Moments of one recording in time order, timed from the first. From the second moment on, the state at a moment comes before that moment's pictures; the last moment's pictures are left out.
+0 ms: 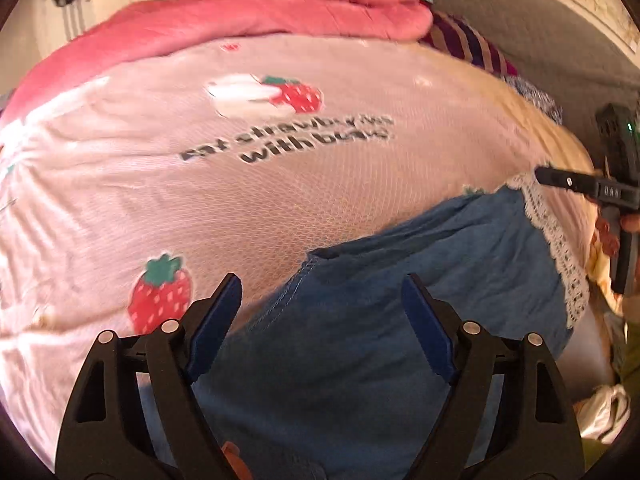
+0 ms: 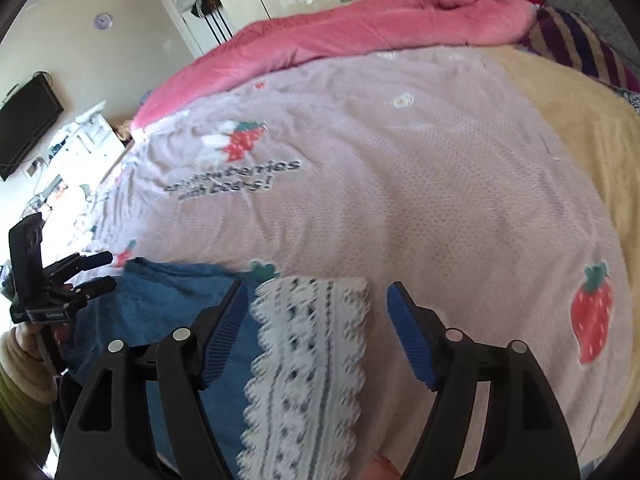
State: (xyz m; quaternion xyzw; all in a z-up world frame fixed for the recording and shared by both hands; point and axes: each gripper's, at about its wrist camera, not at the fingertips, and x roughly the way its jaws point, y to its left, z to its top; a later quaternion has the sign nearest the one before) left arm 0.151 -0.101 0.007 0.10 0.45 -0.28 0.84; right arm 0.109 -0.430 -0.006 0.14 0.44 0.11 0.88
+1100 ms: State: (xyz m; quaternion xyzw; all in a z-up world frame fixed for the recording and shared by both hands) left arm 0.205 -0.125 -0.010 0.08 0.48 -0.30 0.82; right arm 0.148 -0.419 -0.037 0.11 0.47 0.14 0.86
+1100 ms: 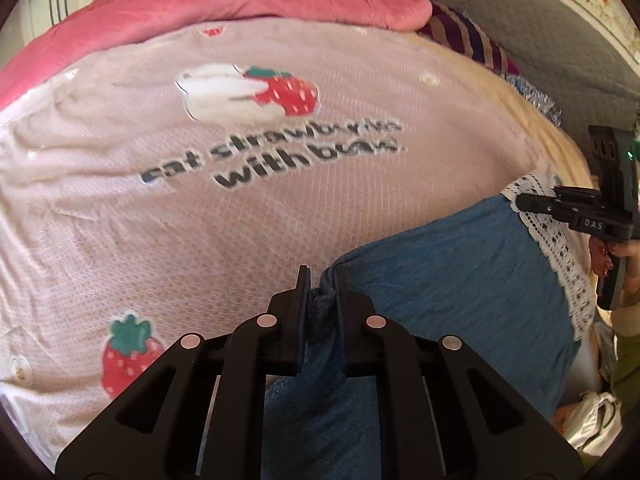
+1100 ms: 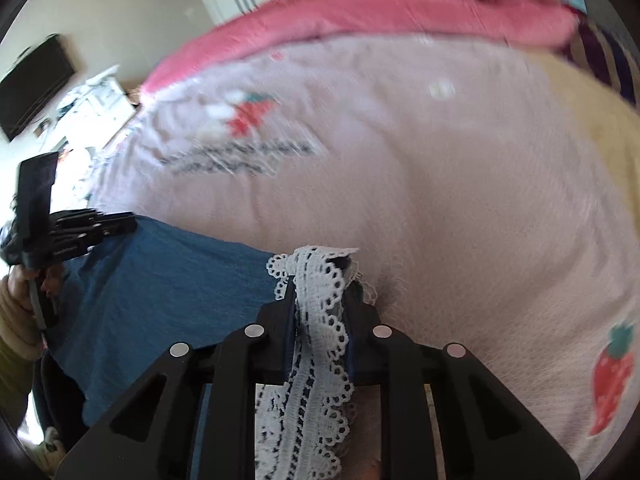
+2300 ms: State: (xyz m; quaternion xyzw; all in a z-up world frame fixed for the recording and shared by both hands) left arm 0.011 0.108 0.030 -0.05 0.41 -0.08 0.91; right arm -0.034 -0.398 -0.010 0.17 0.43 0.05 0.89
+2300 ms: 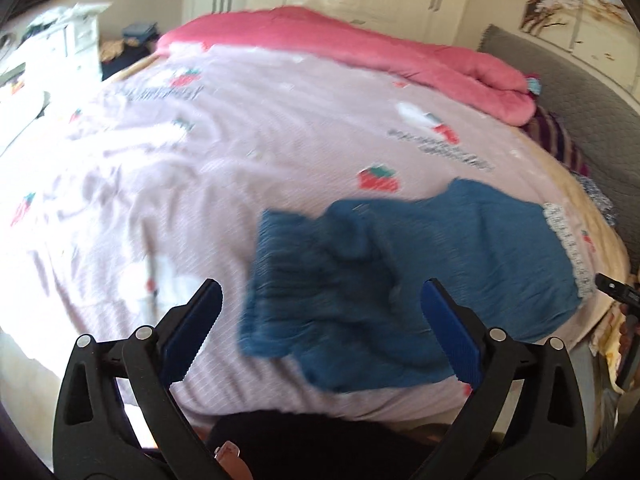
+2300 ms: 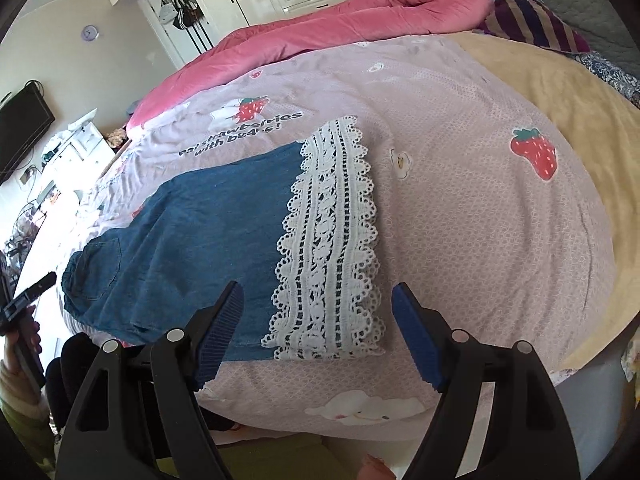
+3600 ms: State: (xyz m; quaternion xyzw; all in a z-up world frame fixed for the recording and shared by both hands) left arm 0.032 0.129 -0.013 -0.13 0.47 -0.07 0.87; right arm -0.045 -0.410 -0.034 0.16 0.46 0.03 0.87
